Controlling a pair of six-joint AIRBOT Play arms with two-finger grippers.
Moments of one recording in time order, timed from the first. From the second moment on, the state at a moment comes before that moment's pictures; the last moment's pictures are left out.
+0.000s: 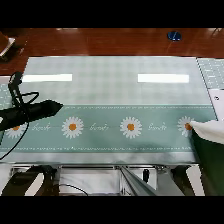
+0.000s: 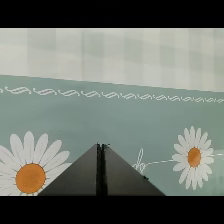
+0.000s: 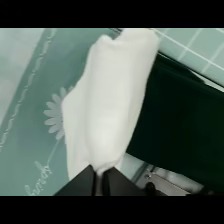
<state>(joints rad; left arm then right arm) 0.01 -0.65 0.60 0.96 -0.92 -1.45 -1.09 -0.79 1.39 -1.44 1.85 1.73</state>
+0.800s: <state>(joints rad) 0.02 -0.68 0.63 0.96 -0.91 -1.38 -1.25 -0.59 1.05 -1.56 1.75 1.64</state>
